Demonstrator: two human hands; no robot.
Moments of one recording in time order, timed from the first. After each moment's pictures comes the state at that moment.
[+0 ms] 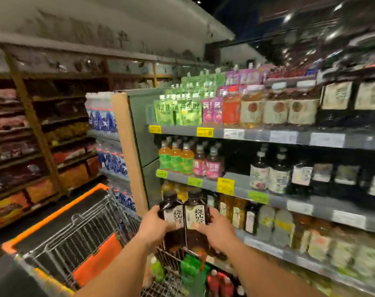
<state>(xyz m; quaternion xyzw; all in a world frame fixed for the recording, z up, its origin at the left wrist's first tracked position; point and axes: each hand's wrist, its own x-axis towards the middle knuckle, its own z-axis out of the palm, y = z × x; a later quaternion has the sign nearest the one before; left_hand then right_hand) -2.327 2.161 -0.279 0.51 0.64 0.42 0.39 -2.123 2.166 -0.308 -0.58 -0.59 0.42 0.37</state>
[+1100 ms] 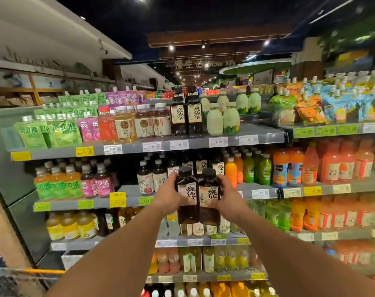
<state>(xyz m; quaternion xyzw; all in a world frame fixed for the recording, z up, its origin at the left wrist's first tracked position) -1.975 2.105 -0.191 0.78 0.40 0.30 0.38 -1.805 1.984 -0.204 -0.70 -0.49 0.20 0.47</state>
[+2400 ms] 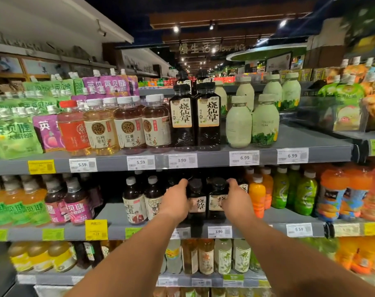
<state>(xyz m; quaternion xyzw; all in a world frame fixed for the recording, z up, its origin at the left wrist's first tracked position) -1.858 2.320 -0.242 0.84 0.46 0.25 0.16 -1.700 2.212 -0.235 -0.82 -0.46 0.02 0.34</state>
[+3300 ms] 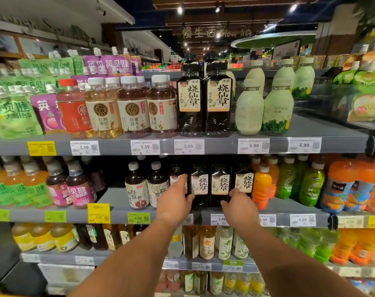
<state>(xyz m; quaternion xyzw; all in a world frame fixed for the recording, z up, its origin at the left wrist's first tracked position) -1.878 2.309 -0.280 0.81 0.46 0.33 0.14 -1.714 2.204 -0.275 -0.87 -0.42 0.03 0.26</state>
